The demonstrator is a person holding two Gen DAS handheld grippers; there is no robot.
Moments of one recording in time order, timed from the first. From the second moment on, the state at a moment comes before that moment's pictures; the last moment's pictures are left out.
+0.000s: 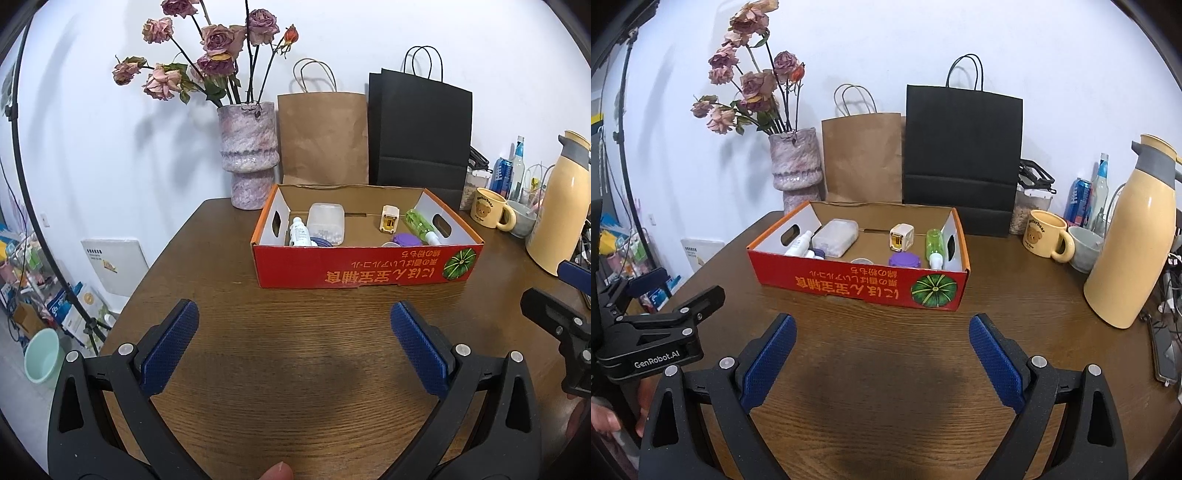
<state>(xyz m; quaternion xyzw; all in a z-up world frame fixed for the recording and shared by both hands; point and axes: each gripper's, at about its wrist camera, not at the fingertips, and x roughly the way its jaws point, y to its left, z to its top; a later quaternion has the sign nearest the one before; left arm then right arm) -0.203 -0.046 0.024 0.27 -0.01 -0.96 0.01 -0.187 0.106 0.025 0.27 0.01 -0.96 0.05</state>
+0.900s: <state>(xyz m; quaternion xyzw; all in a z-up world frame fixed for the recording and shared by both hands) -0.203 -0.048 0.025 0.27 0.00 -0.96 0.01 -0.188 0.111 0.020 0.28 0.01 -0.96 0.05</state>
